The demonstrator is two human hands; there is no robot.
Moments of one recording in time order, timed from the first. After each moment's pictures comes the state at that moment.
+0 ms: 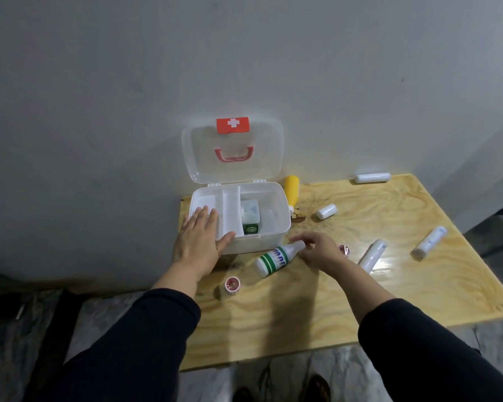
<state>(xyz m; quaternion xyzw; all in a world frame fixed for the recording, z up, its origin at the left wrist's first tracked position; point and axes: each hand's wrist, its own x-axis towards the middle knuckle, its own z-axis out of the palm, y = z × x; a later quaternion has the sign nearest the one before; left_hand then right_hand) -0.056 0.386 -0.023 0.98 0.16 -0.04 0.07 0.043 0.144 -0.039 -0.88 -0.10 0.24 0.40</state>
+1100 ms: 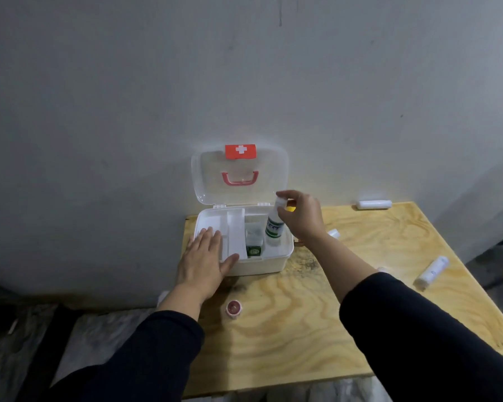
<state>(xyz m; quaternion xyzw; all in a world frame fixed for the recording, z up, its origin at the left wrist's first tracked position) -0.057 0.384 -0.020 0.98 0.16 -0.04 0.08 0.084 0.218 0.044 -0.89 -0.17 0.01 0.43</state>
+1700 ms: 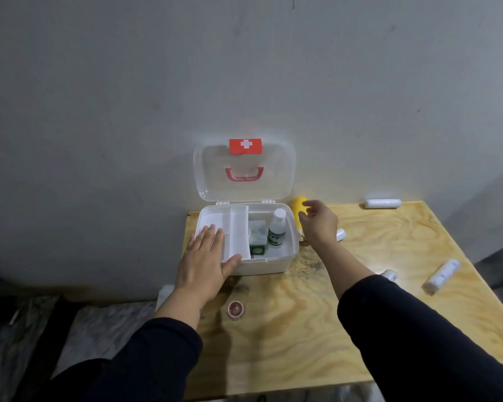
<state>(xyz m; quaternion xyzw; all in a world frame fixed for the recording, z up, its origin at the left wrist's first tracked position) -0.056 0.385 -0.025 0.98 0.16 -0.04 0.08 0.109 0.207 -0.006 -0.89 0.00 0.04 0.46</state>
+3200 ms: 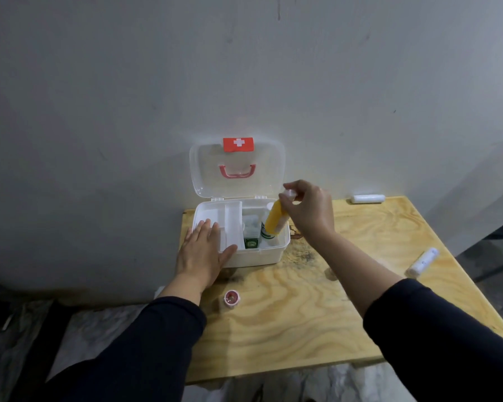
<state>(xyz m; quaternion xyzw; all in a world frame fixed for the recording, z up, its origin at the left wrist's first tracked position) -0.056 0.384 -0.024 0.98 0.17 -0.03 0.07 0.057 0.203 0.067 -0.90 -0.14 -0.06 0.41</state>
